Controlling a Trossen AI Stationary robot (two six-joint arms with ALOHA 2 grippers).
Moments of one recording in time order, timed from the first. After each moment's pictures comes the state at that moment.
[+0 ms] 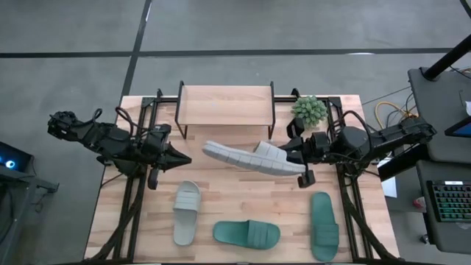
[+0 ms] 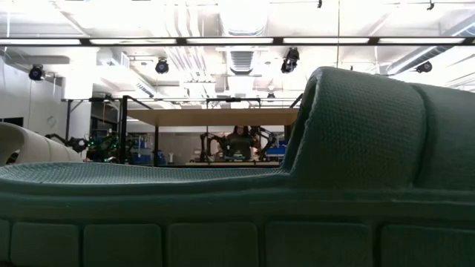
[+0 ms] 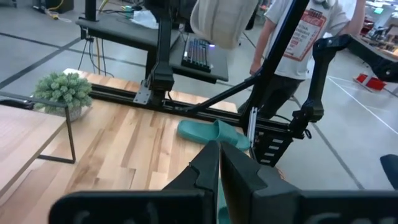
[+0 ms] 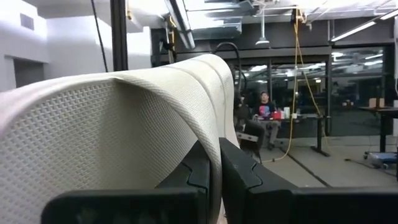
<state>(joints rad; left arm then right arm) -0.42 0.90 1.22 -0.51 -0.33 -0.36 0.31 1.11 0.98 0.45 0.19 -0.02</state>
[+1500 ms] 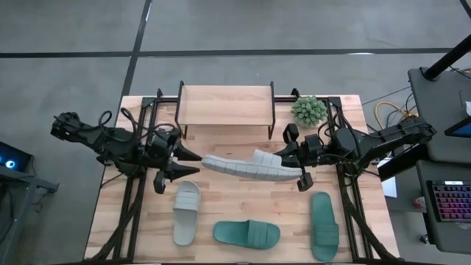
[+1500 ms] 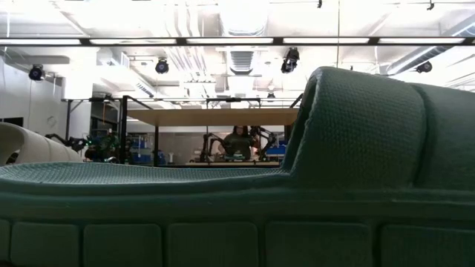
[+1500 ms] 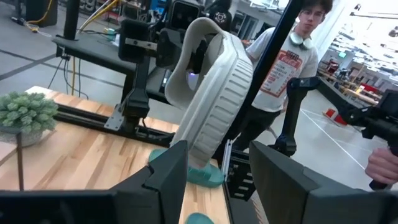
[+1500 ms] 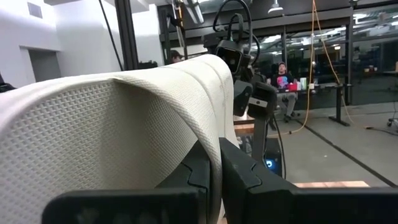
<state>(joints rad) -0.42 0.99 1.22 -0.27 -0.30 -0.40 0.31 1.12 0.97 0.35 0.15 0.08</state>
